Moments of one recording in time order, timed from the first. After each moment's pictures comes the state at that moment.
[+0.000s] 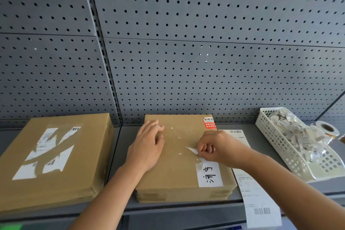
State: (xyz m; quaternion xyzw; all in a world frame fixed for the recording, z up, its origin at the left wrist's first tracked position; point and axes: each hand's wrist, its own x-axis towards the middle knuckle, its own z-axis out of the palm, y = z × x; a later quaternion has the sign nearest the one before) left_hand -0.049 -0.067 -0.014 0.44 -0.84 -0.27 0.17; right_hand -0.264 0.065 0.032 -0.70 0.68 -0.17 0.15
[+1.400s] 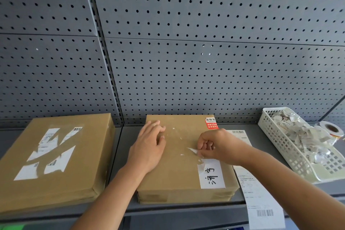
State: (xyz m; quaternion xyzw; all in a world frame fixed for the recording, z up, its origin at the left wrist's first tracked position) left_hand -0.049 -0.070 -0.018 0.43 -0.84 -0.27 0.18; right_hand -0.266 0.054 0.032 -0.66 0.70 -0.19 0.22
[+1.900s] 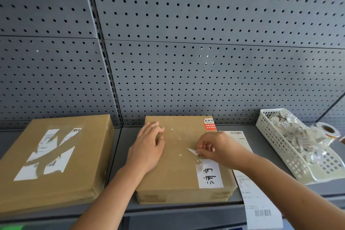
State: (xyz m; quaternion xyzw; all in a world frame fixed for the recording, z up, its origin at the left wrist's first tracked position) left_hand -0.050 -0.068 -0.018 0.43 -0.84 -0.26 0.18; right_hand -0.264 0.063 0.027 -0.68 0.69 -0.21 0.15
